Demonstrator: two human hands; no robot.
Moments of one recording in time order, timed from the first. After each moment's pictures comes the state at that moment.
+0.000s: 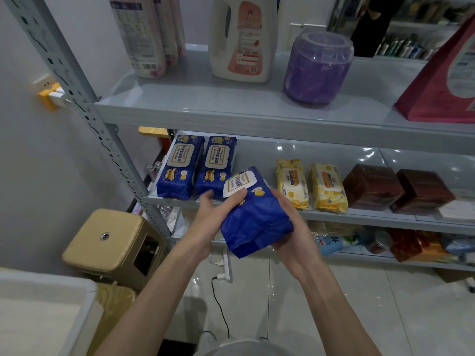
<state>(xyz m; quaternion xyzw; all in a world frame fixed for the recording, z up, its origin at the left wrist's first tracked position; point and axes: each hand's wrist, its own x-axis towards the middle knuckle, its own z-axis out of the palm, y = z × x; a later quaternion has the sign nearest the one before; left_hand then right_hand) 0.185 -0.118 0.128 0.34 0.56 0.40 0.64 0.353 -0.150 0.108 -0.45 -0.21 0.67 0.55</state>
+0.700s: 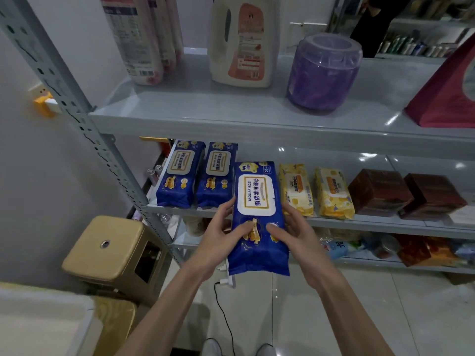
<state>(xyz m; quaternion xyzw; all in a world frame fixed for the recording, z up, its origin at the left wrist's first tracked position) 0.184 -0.107 0.089 0.43 0.51 0.39 0.64 0.372 -0.126 0.089 -0.56 -0.38 0.59 0.44</state>
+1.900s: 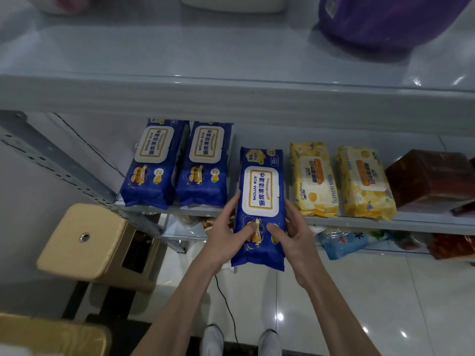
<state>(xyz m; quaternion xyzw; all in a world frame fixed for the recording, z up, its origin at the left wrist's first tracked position) 0.213 -0.006 -0.055 0.43 0.56 0.34 0.62 0.382 -0.032 -0.070 -0.59 -0.33 0.57 0.47</state>
